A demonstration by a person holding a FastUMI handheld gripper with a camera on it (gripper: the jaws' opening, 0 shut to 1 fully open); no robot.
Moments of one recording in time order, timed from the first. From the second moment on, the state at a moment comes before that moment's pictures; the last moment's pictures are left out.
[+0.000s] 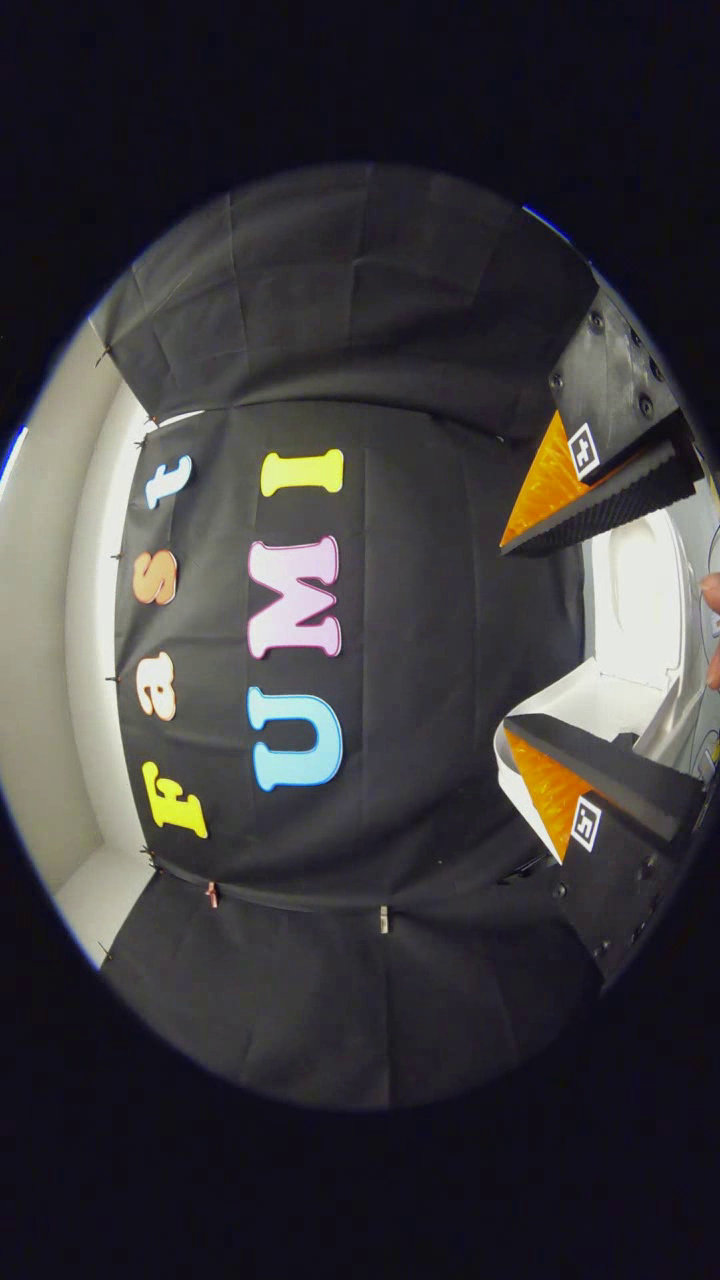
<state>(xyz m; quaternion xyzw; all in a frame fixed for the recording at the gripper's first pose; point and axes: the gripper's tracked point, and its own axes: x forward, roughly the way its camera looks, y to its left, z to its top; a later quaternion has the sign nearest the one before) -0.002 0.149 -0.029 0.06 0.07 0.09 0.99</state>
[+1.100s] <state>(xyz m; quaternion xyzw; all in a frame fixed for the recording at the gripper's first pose) -0.013 0.012 -0.008 0.06 0.03 0.03 1.00</state>
